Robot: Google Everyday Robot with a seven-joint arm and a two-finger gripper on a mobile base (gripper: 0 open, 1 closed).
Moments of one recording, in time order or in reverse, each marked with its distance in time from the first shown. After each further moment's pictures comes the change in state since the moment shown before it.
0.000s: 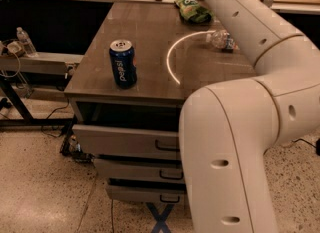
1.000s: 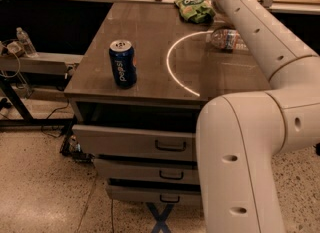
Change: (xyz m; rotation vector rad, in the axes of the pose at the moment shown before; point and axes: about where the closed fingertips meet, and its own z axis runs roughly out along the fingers) arm 0.080 -0.034 0.037 0.026 0.019 0.183
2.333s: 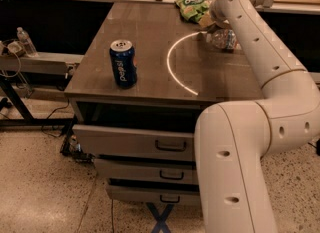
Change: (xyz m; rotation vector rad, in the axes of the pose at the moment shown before) arm 0.020 0.026 0.027 -0.121 -0.005 -0.011
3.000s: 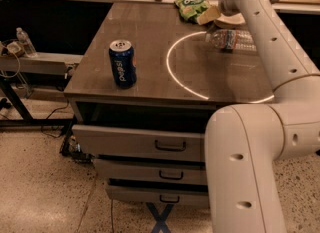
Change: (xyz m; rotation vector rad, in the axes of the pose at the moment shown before) arm -0.008 -0.024 -0.026 -0.024 -0.084 0.111
